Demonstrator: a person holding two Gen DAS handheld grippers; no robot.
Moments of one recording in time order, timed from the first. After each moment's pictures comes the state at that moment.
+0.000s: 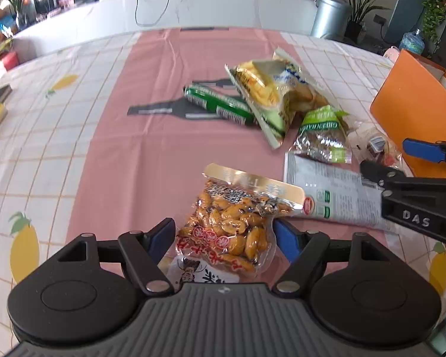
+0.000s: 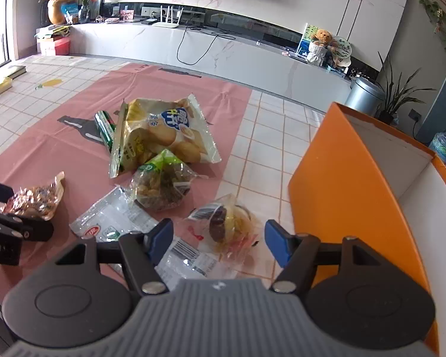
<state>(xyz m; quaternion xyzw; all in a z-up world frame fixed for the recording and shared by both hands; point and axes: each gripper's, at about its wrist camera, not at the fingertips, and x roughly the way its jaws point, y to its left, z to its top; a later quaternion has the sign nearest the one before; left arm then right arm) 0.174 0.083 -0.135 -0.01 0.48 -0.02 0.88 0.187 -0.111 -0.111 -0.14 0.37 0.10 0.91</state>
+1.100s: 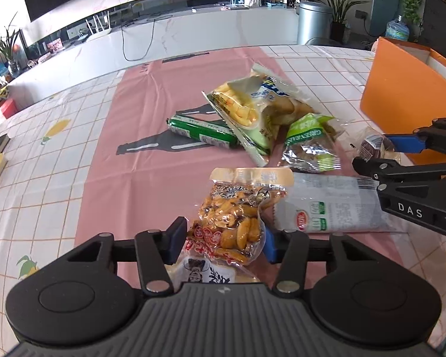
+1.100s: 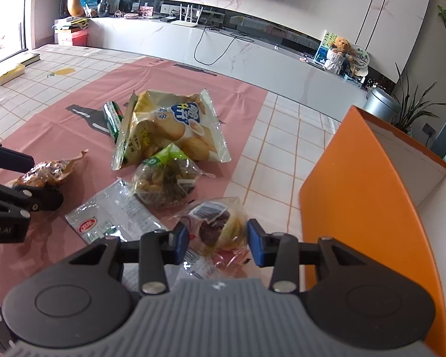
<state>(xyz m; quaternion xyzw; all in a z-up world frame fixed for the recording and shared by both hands) 0.175 0.062 -0.134 0.06 0.44 -0.04 0.89 0.196 -0.111 -0.119 -0.16 0.37 0.14 0.91</state>
